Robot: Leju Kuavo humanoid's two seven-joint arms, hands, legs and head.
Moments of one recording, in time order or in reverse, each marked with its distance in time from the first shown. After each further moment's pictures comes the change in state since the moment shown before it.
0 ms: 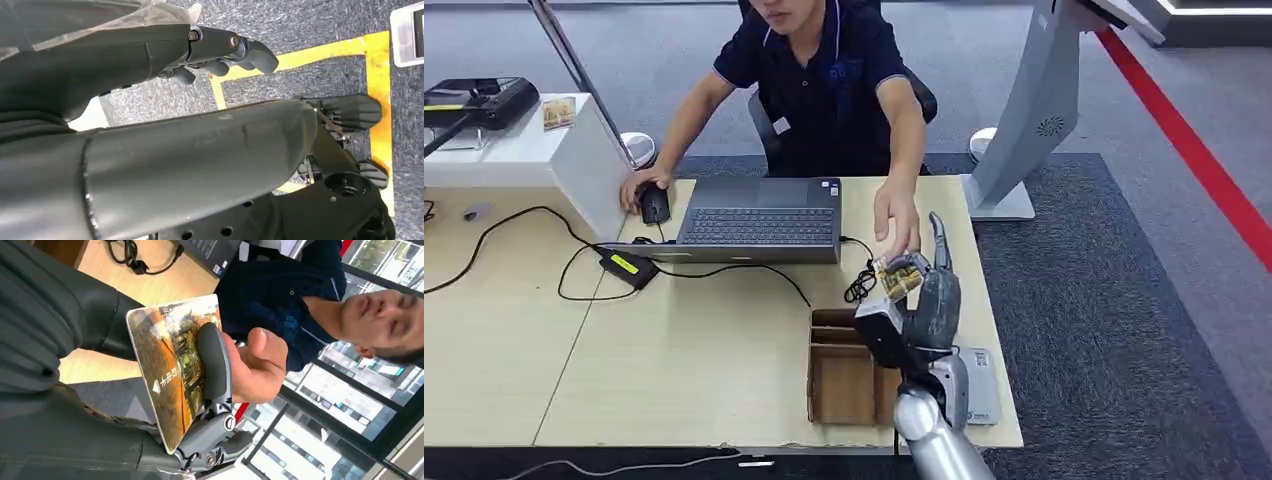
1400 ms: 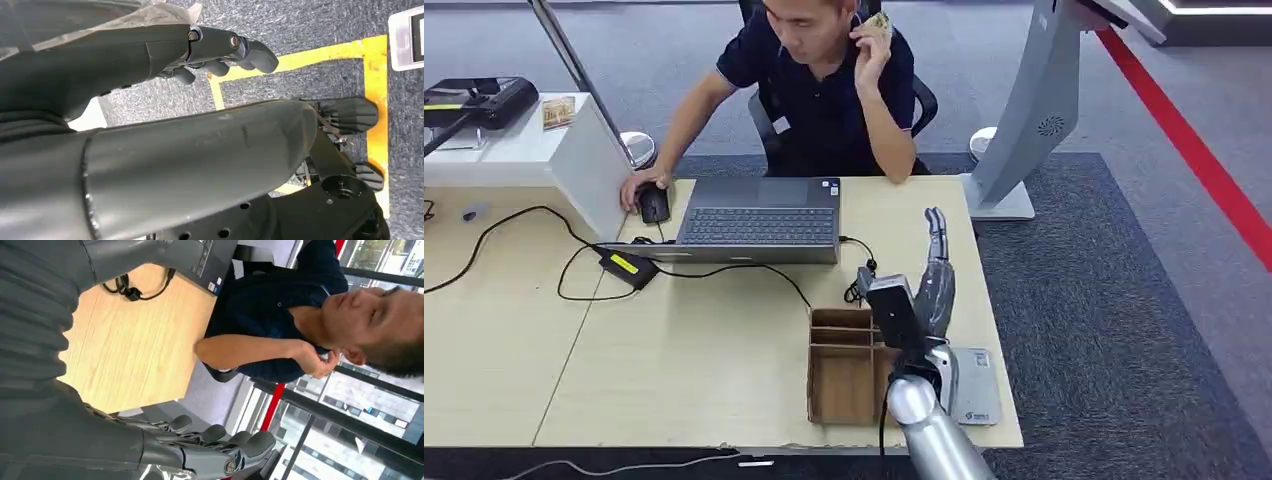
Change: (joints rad) left arm 0.000 0.000 -0.002 0.000 0.015 0.012 -0.007; right arm -0.047 0.014 0.033 0.043 -0.203 0.000 0.018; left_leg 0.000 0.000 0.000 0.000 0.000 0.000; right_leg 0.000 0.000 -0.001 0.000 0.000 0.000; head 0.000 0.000
